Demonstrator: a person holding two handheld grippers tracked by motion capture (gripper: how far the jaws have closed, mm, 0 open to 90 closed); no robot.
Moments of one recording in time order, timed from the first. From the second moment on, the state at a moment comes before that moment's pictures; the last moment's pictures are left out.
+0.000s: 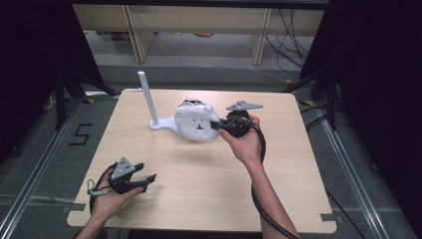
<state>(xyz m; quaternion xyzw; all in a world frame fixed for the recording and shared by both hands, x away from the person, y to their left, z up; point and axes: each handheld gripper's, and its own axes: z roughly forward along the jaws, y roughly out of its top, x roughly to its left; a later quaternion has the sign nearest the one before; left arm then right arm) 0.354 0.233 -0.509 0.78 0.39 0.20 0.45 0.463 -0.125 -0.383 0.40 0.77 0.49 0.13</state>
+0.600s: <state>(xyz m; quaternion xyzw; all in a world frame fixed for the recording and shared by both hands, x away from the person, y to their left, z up) 0.353 0.233 -0.508 0.78 0.39 0.21 0.45 0.485 -0.115 -0.378 0.41 0.76 0.49 0.14</state>
